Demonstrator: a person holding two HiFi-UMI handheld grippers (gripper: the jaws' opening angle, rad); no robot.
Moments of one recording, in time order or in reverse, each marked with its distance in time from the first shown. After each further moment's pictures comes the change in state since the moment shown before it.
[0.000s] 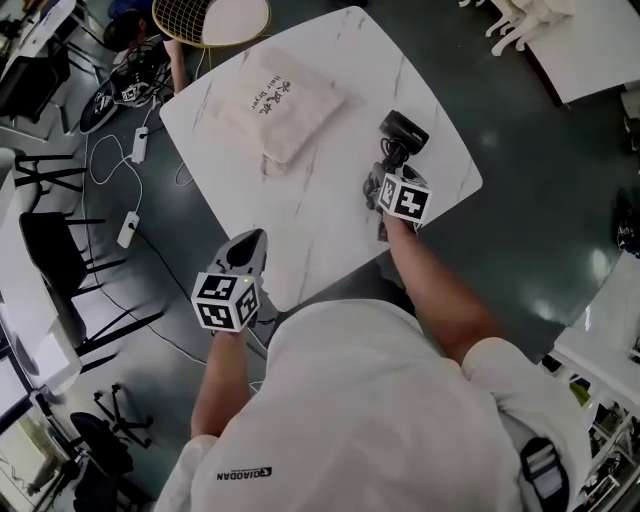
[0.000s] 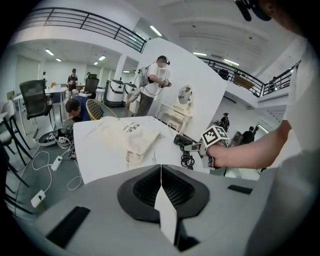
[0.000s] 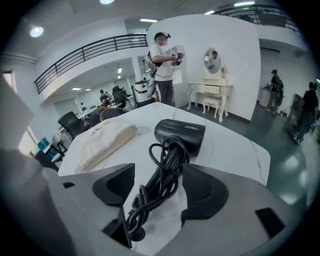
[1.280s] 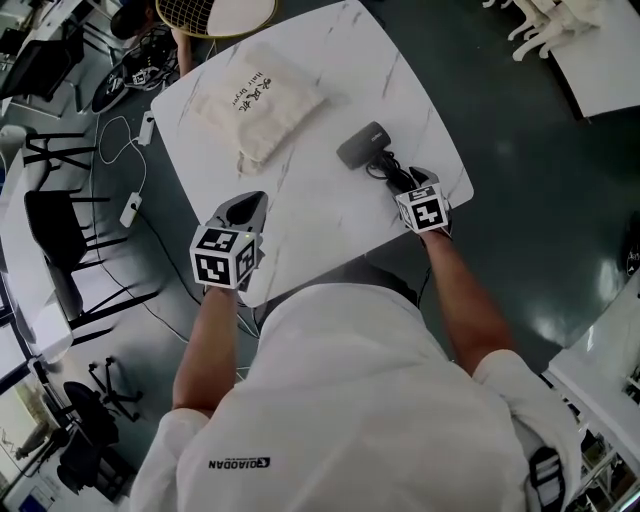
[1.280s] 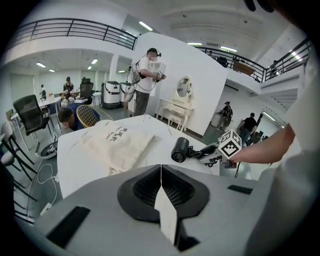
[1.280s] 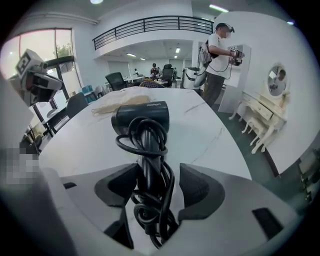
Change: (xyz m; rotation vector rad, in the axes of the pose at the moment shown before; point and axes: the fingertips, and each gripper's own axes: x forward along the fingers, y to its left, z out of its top) left arm 0.096 -0.046 0.049 0.090 0.059 0.072; right arm 0.026 -0.091 -0.022 -0.590 0.154 0.302
